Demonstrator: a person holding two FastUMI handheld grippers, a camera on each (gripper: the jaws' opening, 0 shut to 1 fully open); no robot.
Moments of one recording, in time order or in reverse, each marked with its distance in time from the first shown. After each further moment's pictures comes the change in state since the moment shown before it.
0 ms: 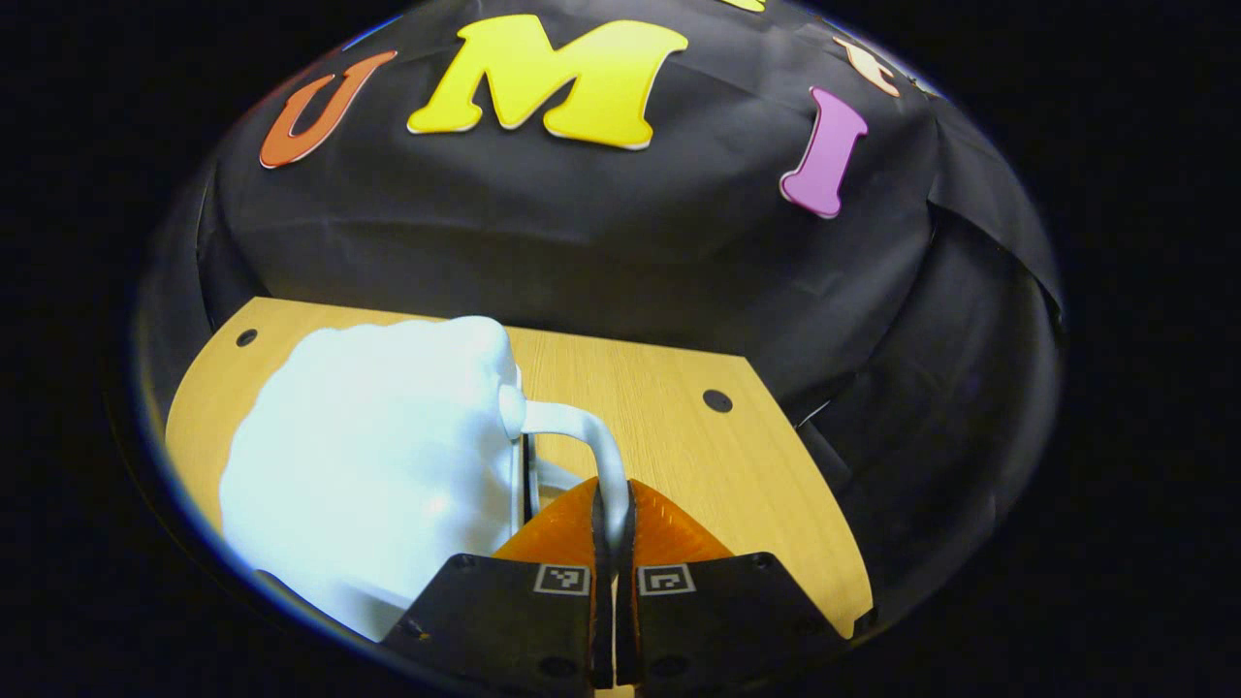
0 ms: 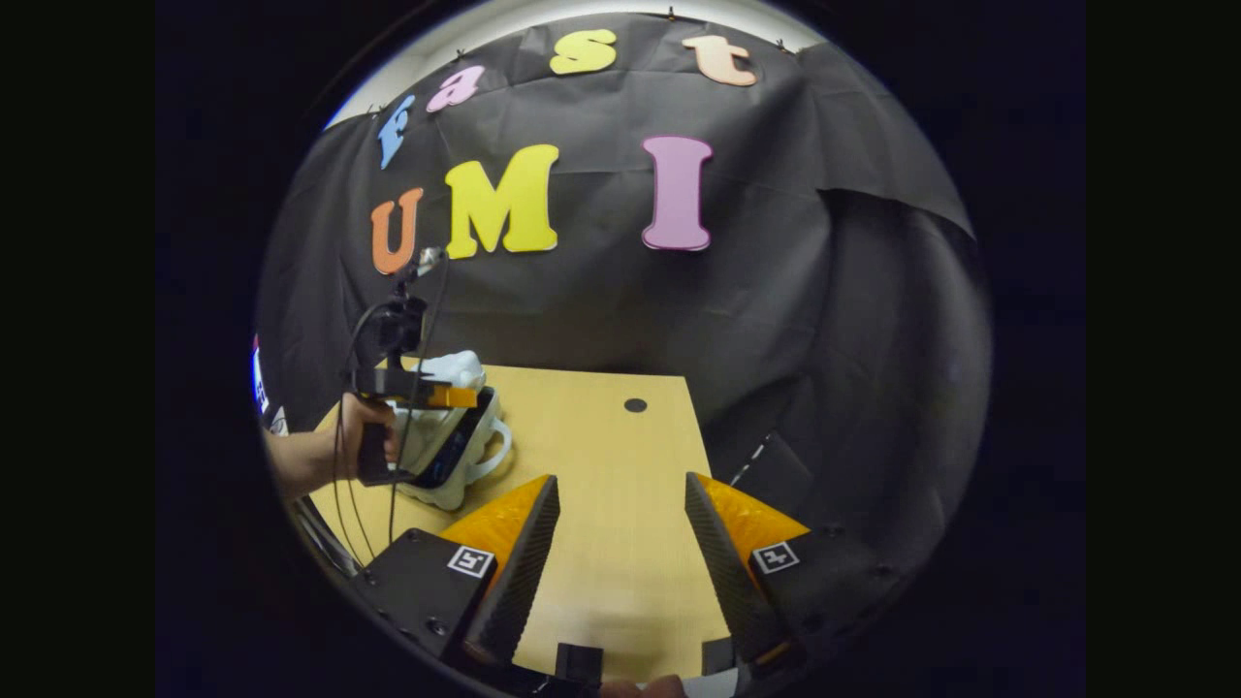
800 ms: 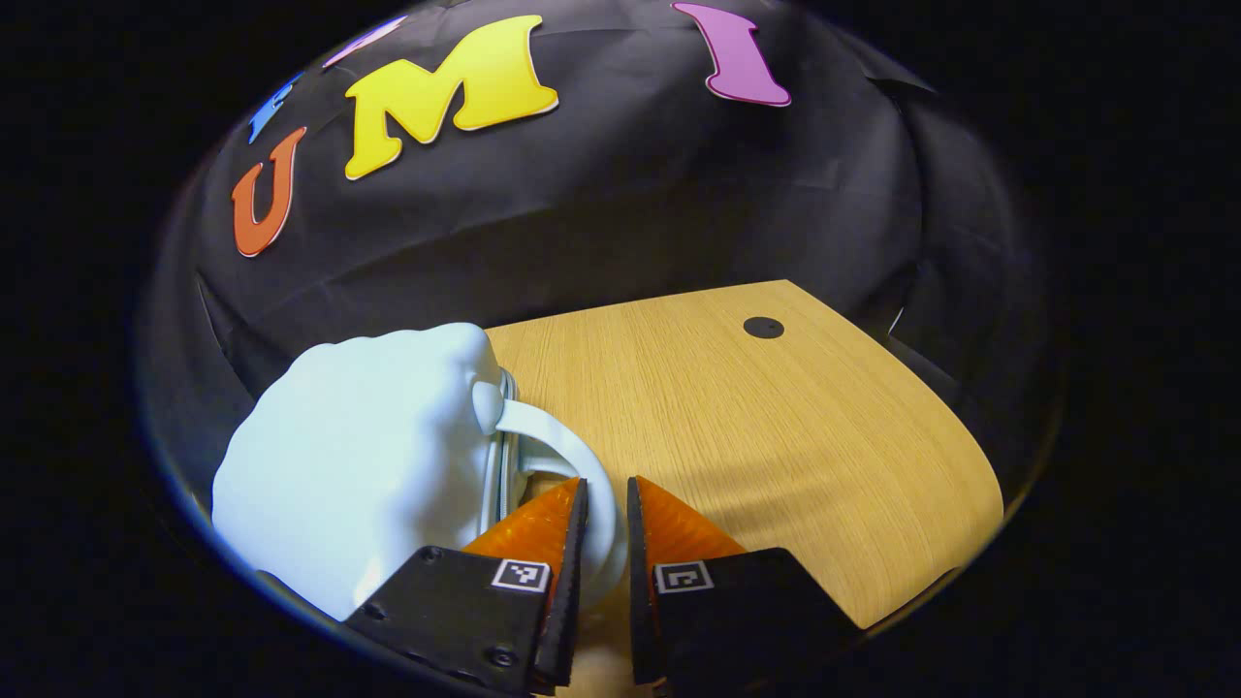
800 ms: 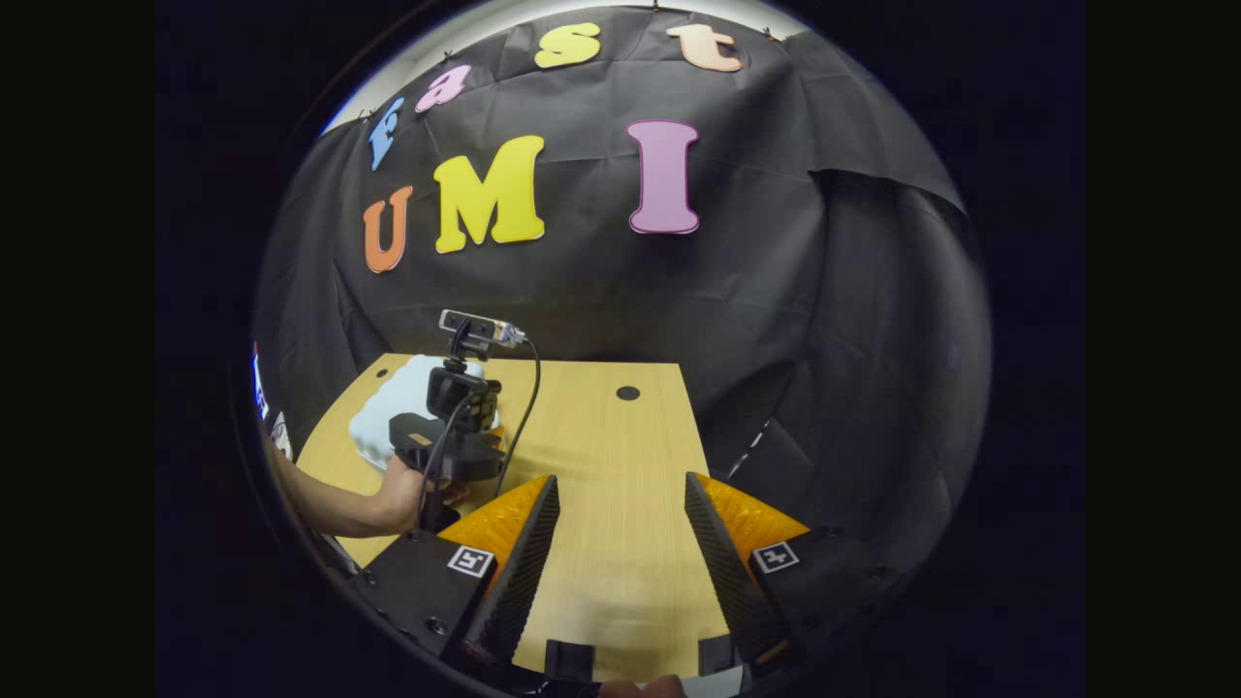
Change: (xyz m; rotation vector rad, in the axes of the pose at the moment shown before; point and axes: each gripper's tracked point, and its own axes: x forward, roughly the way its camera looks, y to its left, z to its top) left arm 0.015 0.006 -0.050 0.322 -0.036 0.243; right arm 0.017 -0.013 -0.007 0.017 0.008 0.015
